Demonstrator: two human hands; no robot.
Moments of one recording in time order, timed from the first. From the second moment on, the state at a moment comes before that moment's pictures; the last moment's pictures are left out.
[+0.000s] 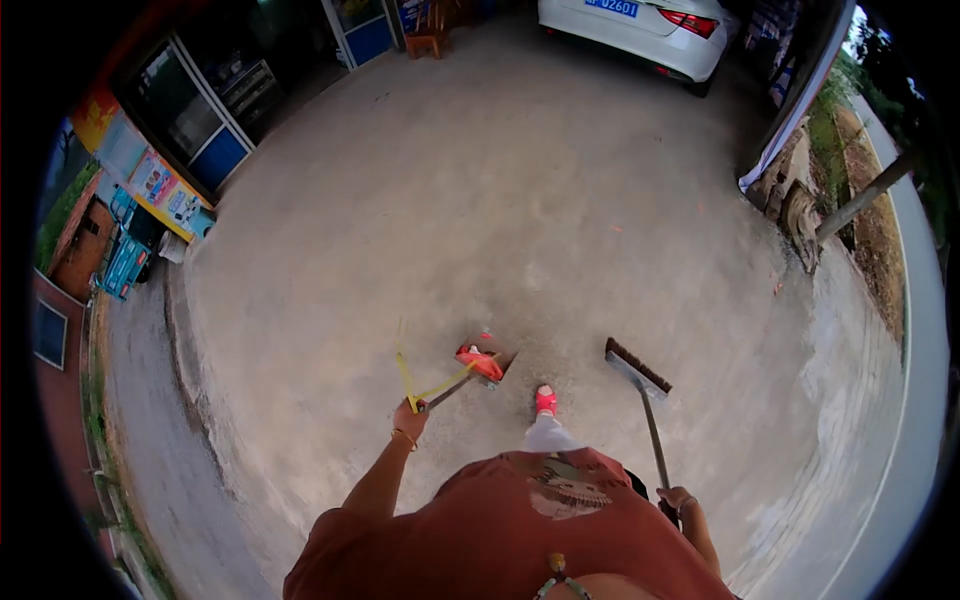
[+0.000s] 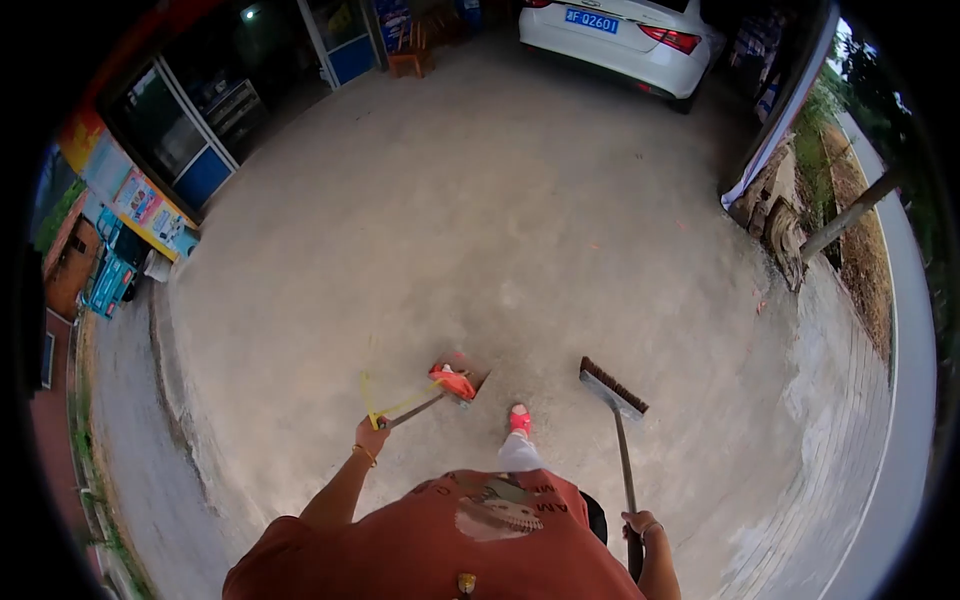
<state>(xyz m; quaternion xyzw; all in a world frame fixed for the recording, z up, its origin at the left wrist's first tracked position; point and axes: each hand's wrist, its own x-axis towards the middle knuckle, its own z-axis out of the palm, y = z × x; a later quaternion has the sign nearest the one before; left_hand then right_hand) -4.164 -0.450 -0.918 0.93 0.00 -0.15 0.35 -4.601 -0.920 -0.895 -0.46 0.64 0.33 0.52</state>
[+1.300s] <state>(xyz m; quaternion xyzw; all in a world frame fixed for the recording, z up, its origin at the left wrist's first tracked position) -3.438 -0.439 -1.054 0.91 0.25 -0.07 0.32 -3.496 -1.015 -1.047 -0.69 0.32 0.49 0.44</state>
